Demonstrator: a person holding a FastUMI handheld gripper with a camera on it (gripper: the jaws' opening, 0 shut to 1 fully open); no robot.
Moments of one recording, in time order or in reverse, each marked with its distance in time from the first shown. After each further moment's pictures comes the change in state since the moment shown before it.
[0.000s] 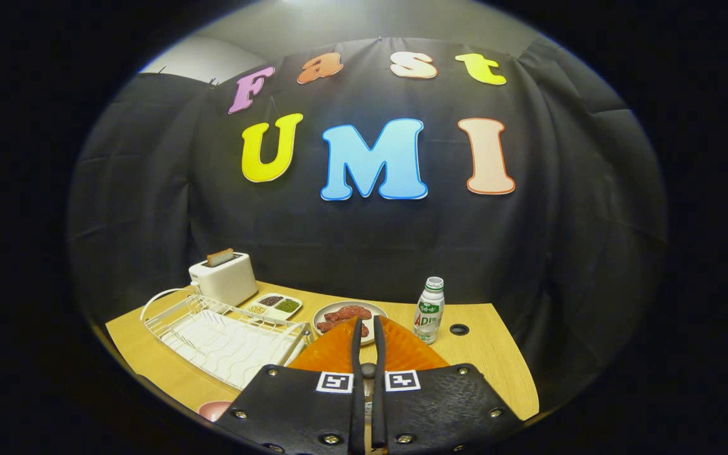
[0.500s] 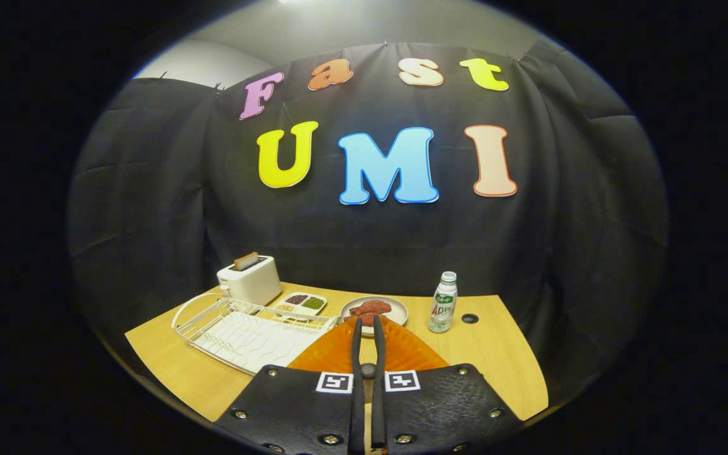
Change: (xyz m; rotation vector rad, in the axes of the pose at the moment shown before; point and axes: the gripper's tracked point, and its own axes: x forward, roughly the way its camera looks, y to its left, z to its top) arm -0.064 0.061 -0.011 0.026 0.051 0.053
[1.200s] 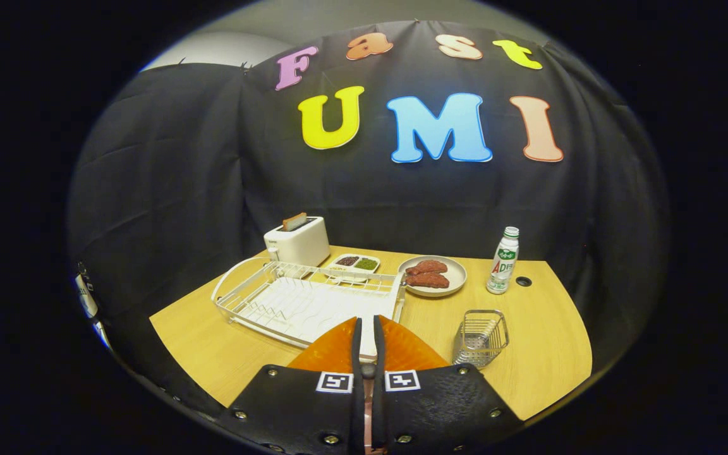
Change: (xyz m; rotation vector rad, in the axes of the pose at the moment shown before) arm 0.012 0.101 -0.067 -0.029 0.141 0.153
